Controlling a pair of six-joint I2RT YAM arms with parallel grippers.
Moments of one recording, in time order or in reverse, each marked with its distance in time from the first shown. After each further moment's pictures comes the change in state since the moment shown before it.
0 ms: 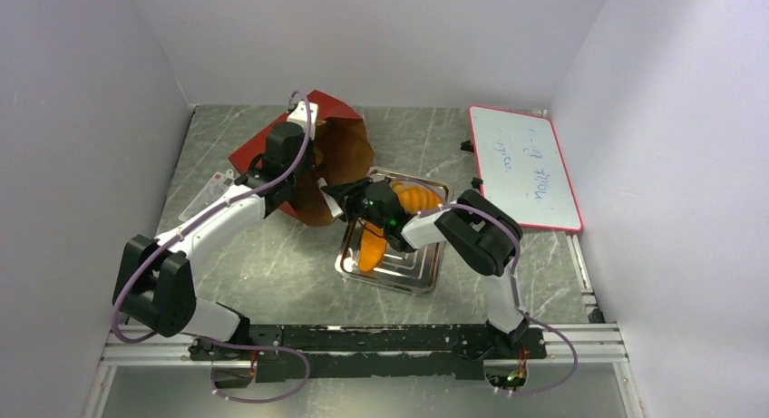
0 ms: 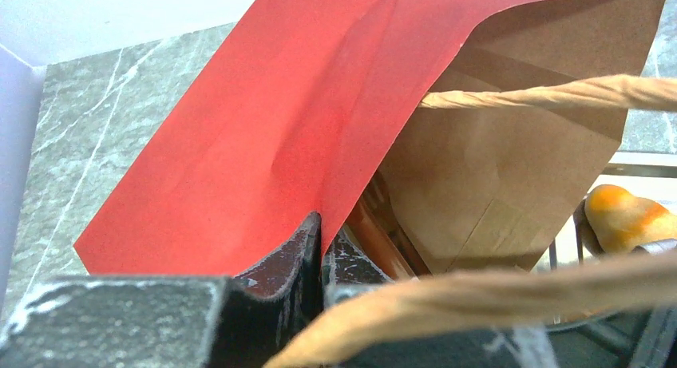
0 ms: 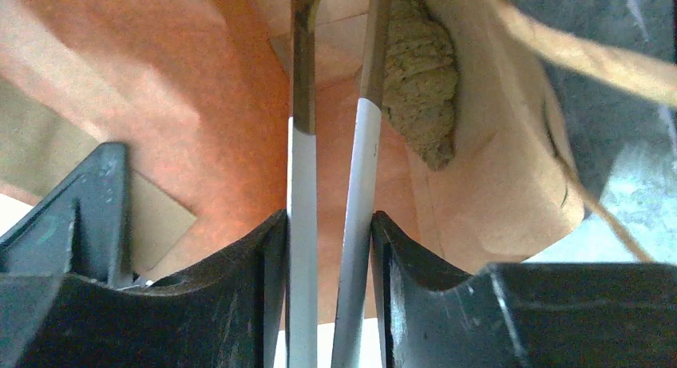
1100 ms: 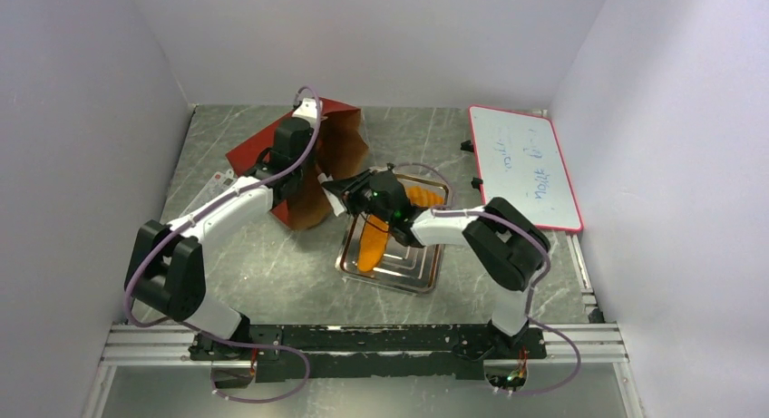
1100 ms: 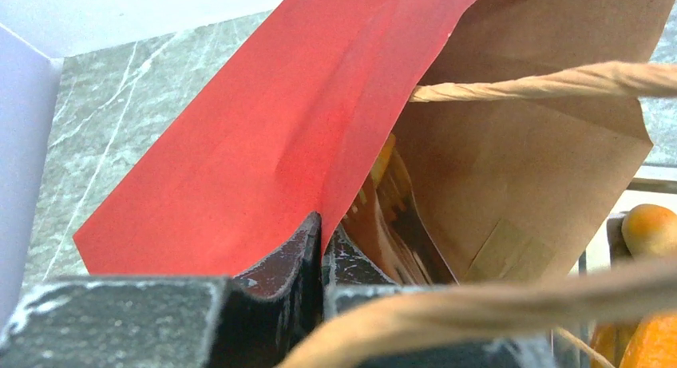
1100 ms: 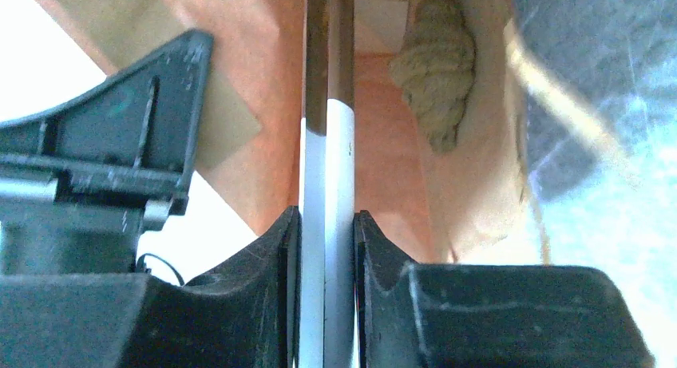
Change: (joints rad) left arm 0.007 0.079 0.049 -0.009 -0.056 0.008; right arm 0.004 -0.153 0.018 -0.169 0.000 -0.177
